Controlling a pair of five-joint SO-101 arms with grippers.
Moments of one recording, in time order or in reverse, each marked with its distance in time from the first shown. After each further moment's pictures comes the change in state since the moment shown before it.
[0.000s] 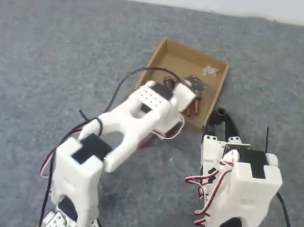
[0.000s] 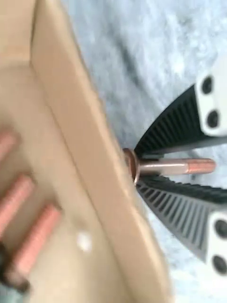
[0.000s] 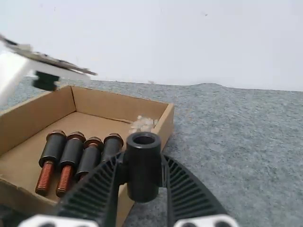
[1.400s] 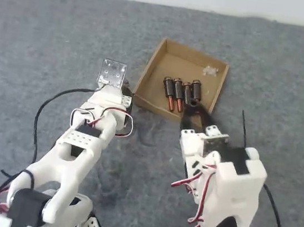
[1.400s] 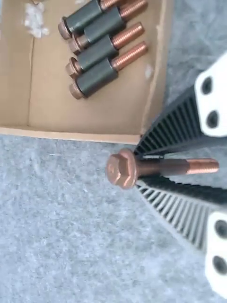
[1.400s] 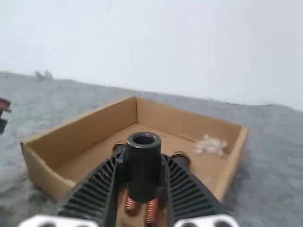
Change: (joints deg) left arm -20.0 -43.4 59.1 -68.9 8.0; right arm -13.1 3.5 -9.8 2.9 0.0
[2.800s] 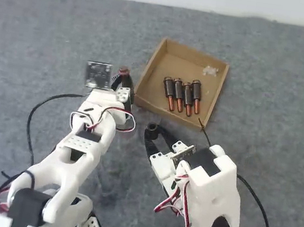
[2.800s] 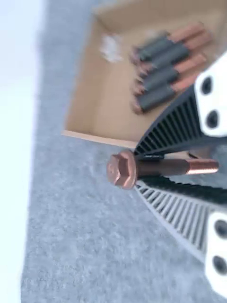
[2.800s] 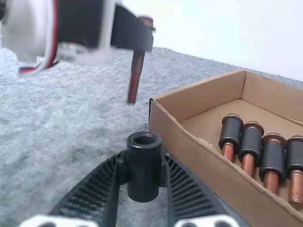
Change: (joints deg) left arm 0.0 0.0 4.3 -19.4 11.5; right arm -18.9 3.2 6.7 -3.5 -0.1
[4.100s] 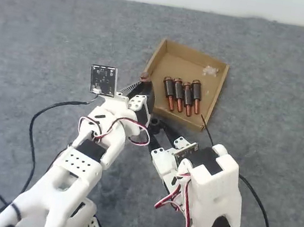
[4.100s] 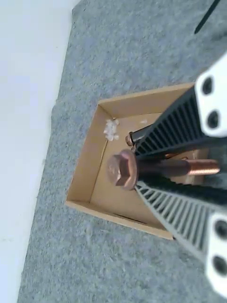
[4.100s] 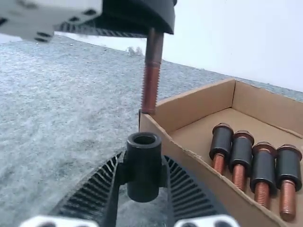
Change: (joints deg) left arm 11.3 -22.2 1.3 20.0 10.9; right arm 1.8 0.0 -2.1 0.0 0.0
